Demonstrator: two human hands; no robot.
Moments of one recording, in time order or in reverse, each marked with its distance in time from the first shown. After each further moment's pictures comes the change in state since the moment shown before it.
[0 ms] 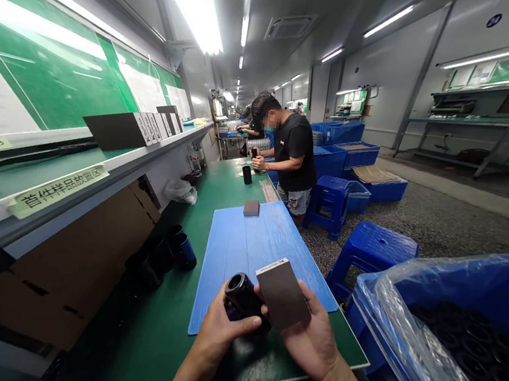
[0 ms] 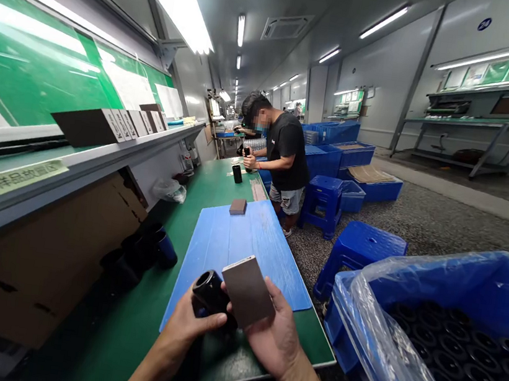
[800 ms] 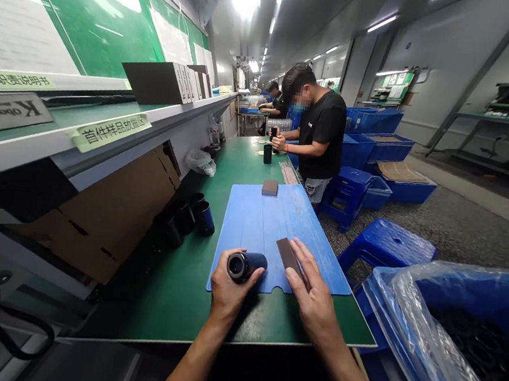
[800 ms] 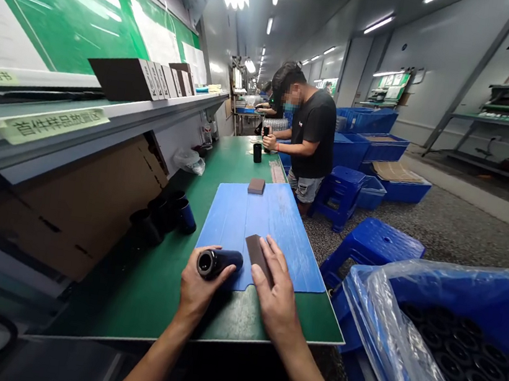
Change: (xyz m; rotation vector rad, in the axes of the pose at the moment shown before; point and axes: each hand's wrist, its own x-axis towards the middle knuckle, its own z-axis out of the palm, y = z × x) left_hand 0.003 -0.040 -0.017 0.423 0.480 0.299; right_hand -0.001 0.014 0.017 -1.429 0.178 -0.592
